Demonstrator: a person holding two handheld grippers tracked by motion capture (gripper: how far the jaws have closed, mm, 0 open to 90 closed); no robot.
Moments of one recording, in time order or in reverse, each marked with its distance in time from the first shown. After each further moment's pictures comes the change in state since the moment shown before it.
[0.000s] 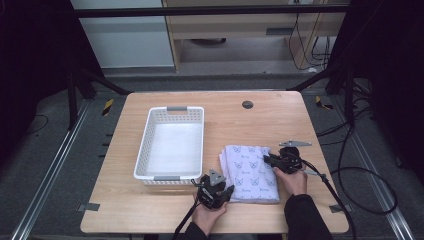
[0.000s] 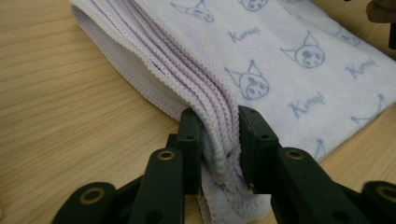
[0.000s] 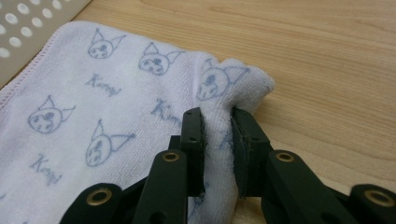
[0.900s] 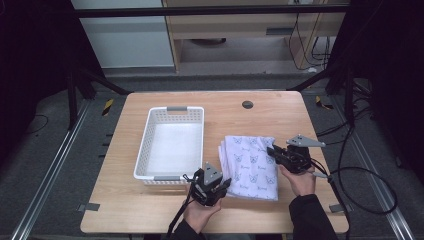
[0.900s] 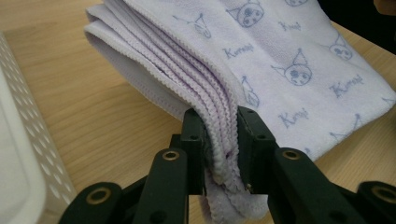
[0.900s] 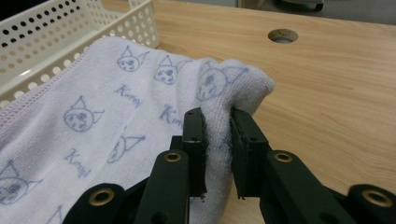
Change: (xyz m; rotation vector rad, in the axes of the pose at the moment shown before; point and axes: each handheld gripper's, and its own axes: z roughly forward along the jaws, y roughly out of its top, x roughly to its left) left arm -0.007 0.032 -0.052 -0.079 0.011 0.131; right arm 0.035 0.027 -0.062 -0.181 -0.016 -0.126
